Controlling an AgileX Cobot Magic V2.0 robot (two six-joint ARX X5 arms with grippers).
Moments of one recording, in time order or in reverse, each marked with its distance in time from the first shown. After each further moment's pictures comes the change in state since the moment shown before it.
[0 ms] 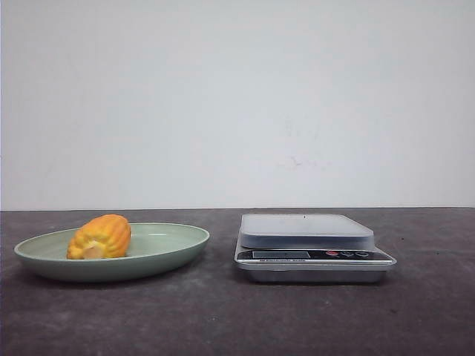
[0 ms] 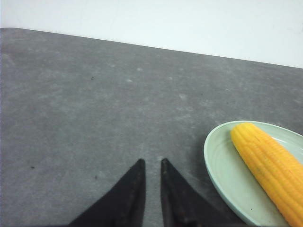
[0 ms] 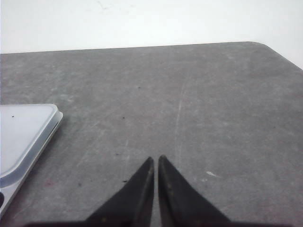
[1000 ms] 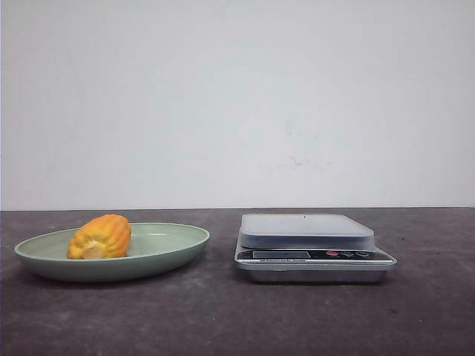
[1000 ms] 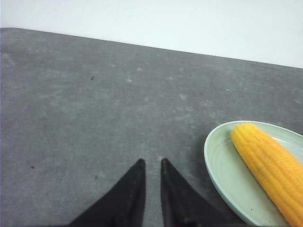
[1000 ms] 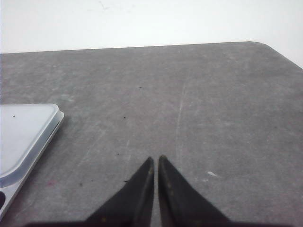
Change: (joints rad) left arm 0.000 0.000 0.000 0.000 0.000 0.000; right arm 0.000 0.000 0.000 0.000 -0.004 0.001
